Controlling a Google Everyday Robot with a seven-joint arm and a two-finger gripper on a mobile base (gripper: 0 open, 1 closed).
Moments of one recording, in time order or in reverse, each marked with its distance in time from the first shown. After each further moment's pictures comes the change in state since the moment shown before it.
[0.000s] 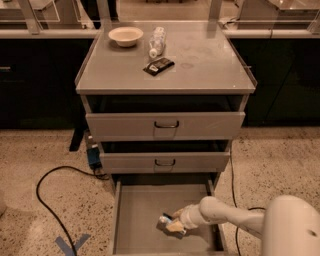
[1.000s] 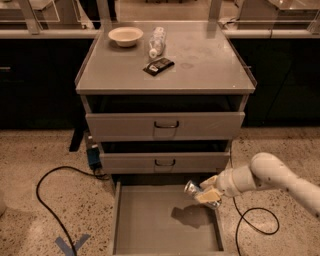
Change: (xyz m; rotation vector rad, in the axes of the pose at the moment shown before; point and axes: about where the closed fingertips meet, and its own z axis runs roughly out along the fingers) arm -0.099 -0.001 -0.285 -0.037 -0.094 -0.009
